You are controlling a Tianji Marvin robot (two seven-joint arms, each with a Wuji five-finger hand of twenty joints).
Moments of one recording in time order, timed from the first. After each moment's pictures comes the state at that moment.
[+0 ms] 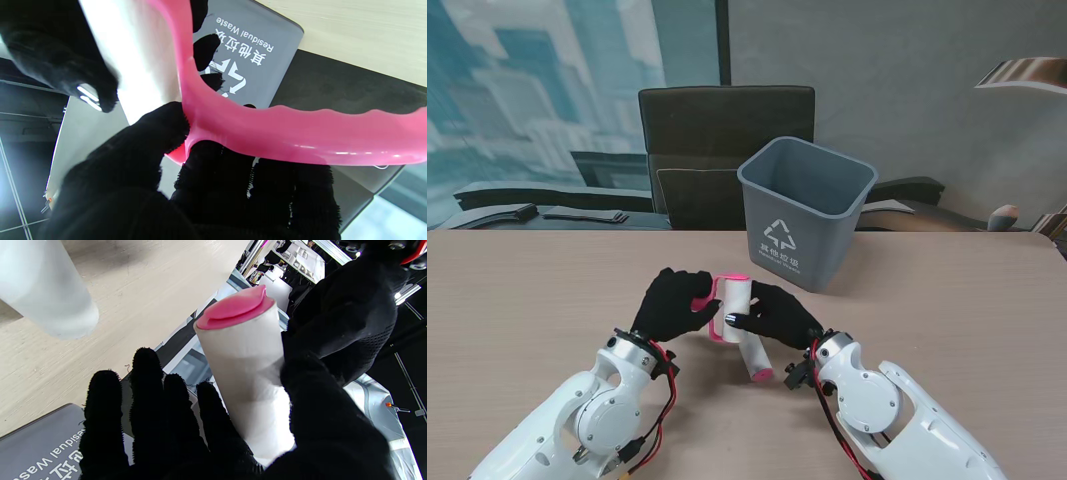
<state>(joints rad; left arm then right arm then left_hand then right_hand) 1.60 -1.14 -1.08 -1.67 0.76 -0.16 0.36 -1.49 -1.15 0.98 -1.53 -0.24 -0.26 -0.06 0.84 -0.51 0.65 0.15 0.77 0.34 0.89 0.49 0.99 0.30 0.62 0.77 0.69 0.36 0.88 0.69 0.28 0.38 1.22 0.69 0.57 -0.29 0.43 -0.07 0.45 0.27 0.26 0.67 0.49 0.32 0.63 0.46 0.71 0.22 0.52 0.47 0.28 0.34 1.08 0.60</state>
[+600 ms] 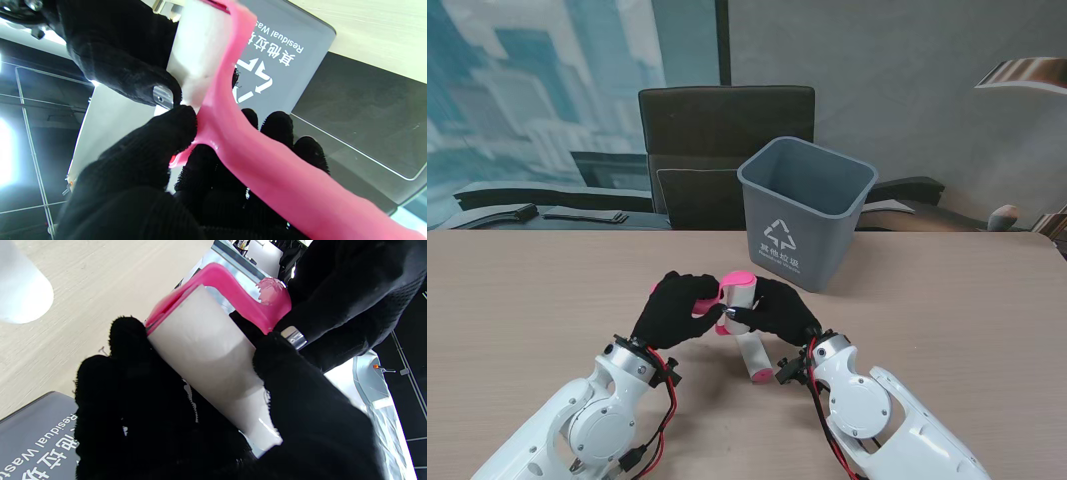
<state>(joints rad) 1.65 -1.14 -1.11 -1.71 0.73 -0.26 0.34 -1.50 -1.19 0.98 -1.53 -0.20 -0.29 -0.18 0.90 -0.47 0.61 0.14 0.71 0.34 0.82 0.38 0.91 0.29 0.54 0.67 0.66 0.34 0.85 0.64 0.25 0.36 1.19 0.66 0.71 -0.44 0.60 -0.11 0.64 0.32 0.63 0.58 0.88 0.39 0.72 0.51 1.06 0.29 0.76 0.53 0.57 0.37 1.33 0.60</state>
